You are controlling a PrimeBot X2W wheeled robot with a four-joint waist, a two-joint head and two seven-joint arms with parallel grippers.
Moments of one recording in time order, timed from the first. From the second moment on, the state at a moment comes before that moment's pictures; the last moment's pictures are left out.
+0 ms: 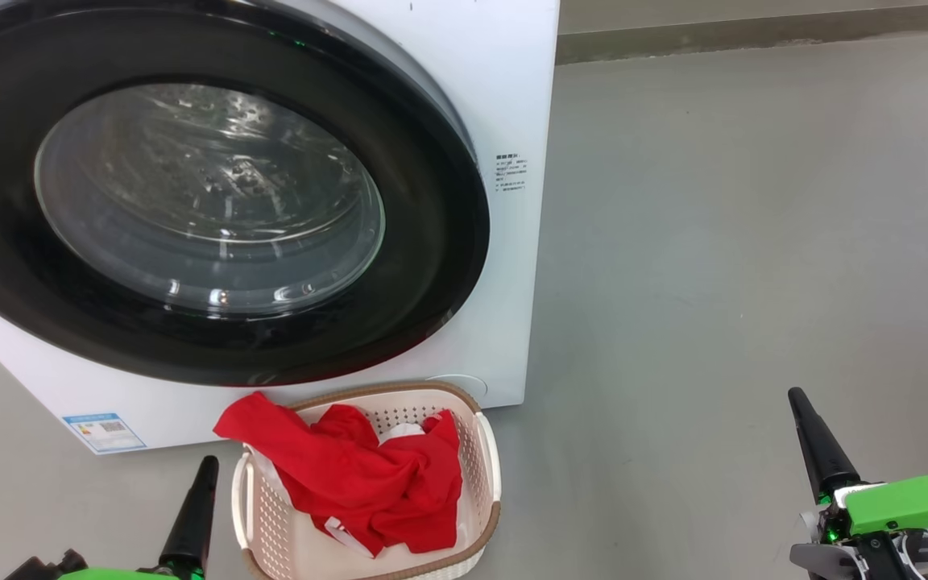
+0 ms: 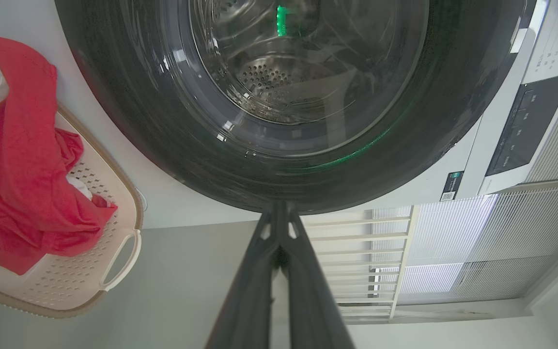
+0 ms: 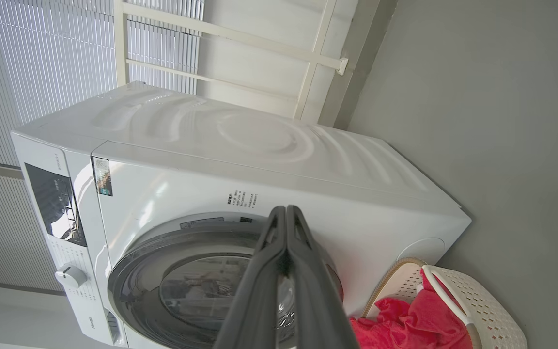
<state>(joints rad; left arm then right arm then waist) -0.05 0.05 0.05 0.26 -1.48 -0.12 0.06 -0.05 -0.05 -0.09 0.28 1.49 0.13 0.05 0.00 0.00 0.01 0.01</state>
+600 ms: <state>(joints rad) -0.07 0.05 0.06 0.27 -1.61 -0.12 0.10 -0.07 -0.05 -0.12 0.27 1.62 0.13 0.09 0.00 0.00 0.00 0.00</state>
